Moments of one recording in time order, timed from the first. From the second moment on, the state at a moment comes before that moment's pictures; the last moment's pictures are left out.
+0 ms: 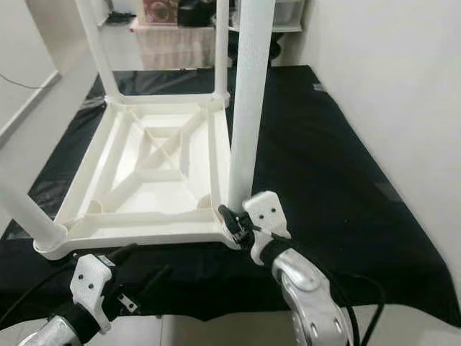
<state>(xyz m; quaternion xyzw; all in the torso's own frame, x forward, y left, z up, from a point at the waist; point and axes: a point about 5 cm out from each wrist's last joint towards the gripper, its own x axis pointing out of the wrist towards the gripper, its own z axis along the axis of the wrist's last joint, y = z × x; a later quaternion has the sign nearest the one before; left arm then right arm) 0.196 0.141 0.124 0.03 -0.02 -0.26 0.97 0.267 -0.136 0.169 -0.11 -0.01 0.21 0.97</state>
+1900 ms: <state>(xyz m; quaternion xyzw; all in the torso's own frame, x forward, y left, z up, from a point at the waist) 0.201 0.125 0.123 0.02 -0.03 -0.28 0.96 0.308 -0.100 0.179 -0.06 -0.05 0.30 0.95</state>
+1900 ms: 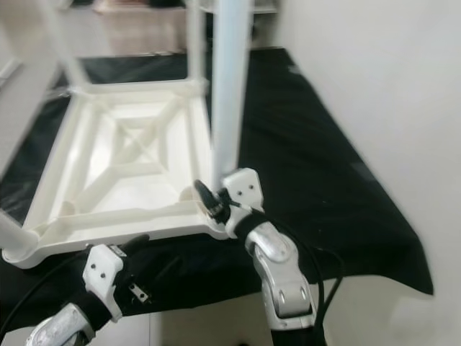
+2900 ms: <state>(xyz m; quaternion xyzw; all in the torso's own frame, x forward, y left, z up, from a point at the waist) 0.204 0.118 0.126 0.01 -0.03 -0.30 0.95 0.342 -0.087 0.200 -0.10 0.01 0.69 0.72</state>
